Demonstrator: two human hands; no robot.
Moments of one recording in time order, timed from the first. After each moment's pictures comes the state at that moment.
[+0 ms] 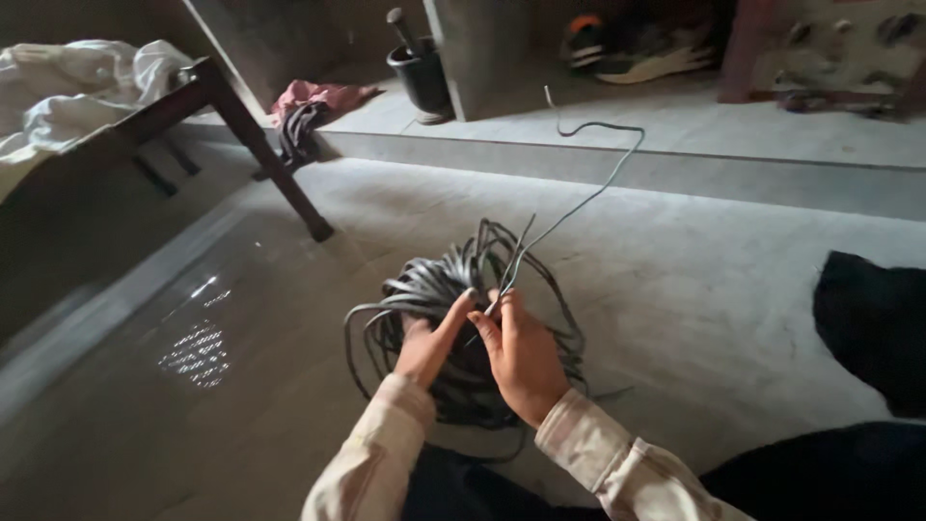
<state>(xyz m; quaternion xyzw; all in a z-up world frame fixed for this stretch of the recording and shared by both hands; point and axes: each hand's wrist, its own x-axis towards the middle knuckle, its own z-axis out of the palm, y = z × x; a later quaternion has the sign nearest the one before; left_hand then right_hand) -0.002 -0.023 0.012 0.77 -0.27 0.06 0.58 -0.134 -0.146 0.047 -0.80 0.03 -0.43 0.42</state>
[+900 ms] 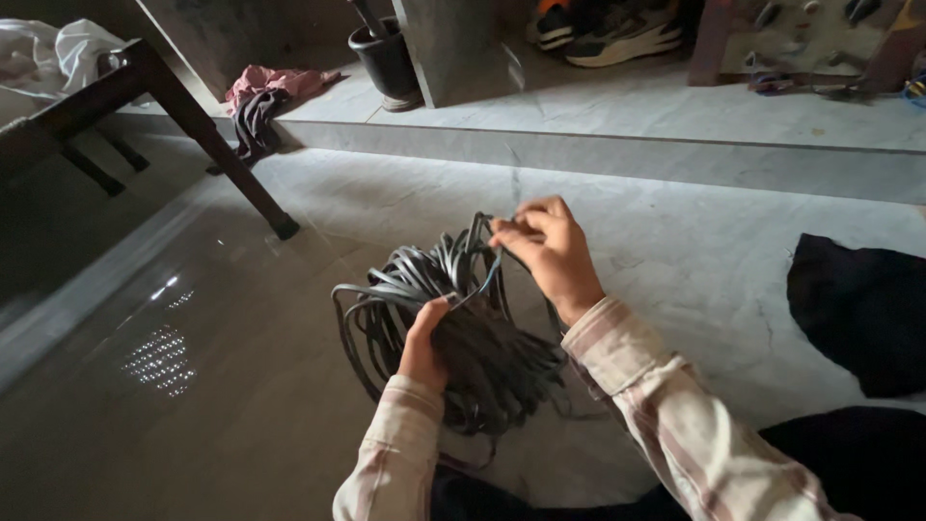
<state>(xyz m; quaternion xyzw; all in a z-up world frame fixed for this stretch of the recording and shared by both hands) 0.010 -0.056 -0.032 0.34 -0.06 -0.38 0.86 -0.079 -0.252 0.073 -0.67 0.00 -0.36 0.65</state>
